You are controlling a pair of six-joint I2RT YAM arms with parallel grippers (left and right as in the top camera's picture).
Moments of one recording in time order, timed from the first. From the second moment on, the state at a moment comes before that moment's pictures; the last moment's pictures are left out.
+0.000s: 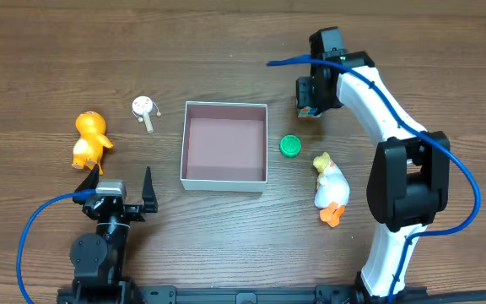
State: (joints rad) left arm 0.03 0.01 0.01 -0.07 0.05 0.01; right arm 0.22 2.10 1.69 -0.86 0.04 0.17
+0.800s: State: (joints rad) left arm 0.03 0.01 0.01 -0.07 0.05 0.01; right arm 0.48 2.11 2.36 -1.53 -0.02 0.45
